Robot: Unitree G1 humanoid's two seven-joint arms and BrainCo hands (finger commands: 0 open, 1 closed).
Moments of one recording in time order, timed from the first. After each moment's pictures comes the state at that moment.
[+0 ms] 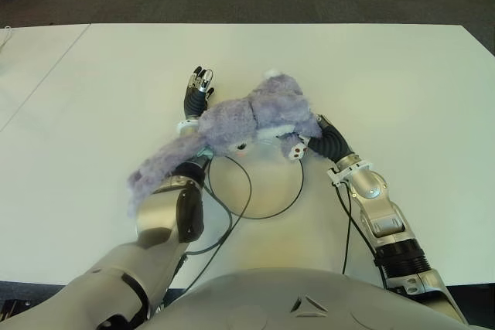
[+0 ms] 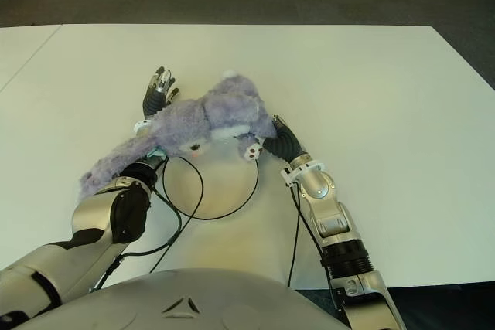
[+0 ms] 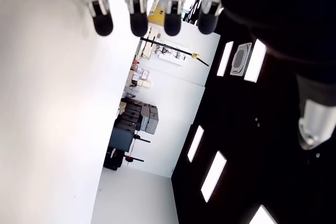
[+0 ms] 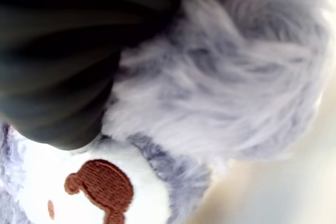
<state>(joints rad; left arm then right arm) -0.64 -0.03 0.41 1.22 -0.15 -0.47 -0.13 0.00 -0.30 0.18 0.00 -0.20 -0.12 0.18</state>
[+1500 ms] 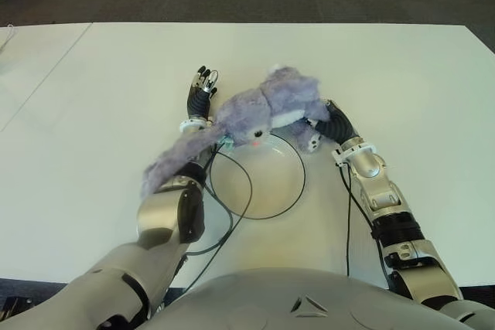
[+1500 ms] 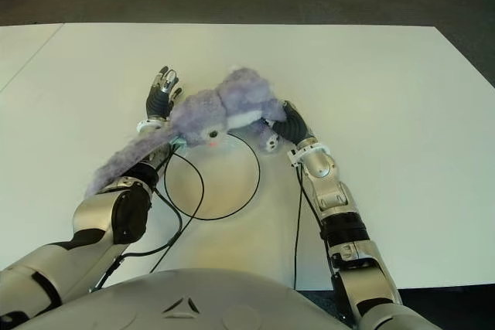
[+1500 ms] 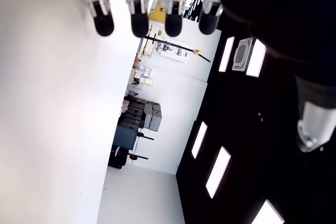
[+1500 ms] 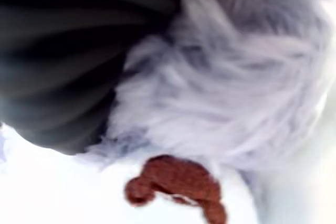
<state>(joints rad) -0.65 -0.03 0.38 1.22 -0.14 -0.47 -0.12 -0.16 -0.30 0.10 0.21 -0.22 -0.24 0.08</state>
